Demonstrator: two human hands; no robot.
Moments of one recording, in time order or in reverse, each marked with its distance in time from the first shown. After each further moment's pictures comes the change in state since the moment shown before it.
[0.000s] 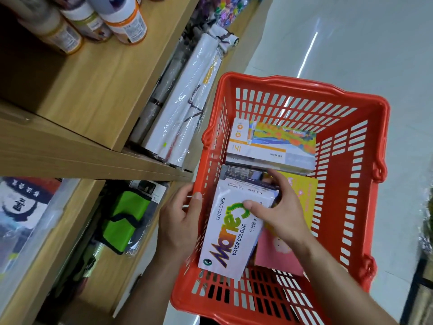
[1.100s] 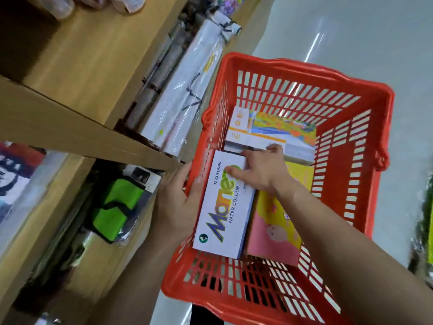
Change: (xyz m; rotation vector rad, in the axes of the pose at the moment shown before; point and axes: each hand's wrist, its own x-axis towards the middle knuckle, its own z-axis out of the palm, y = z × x) left_hand 0.008 -0.003 0.005 0.137 -0.018 0.129; right_hand 0.103 0.001 0.021 -1.243 -0.252 -0.205
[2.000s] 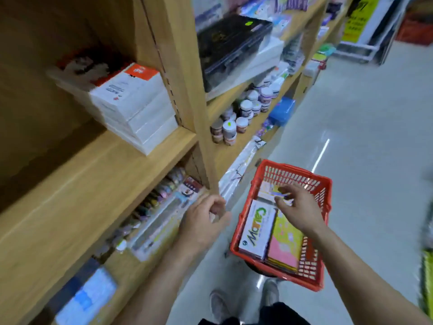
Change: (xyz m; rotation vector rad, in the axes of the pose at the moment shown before) left_hand -0.175 0.196 -0.276 0.037 0.073 0.197; right_hand -0.301 -0.138 -0.252 0.511 0.412 -0.012
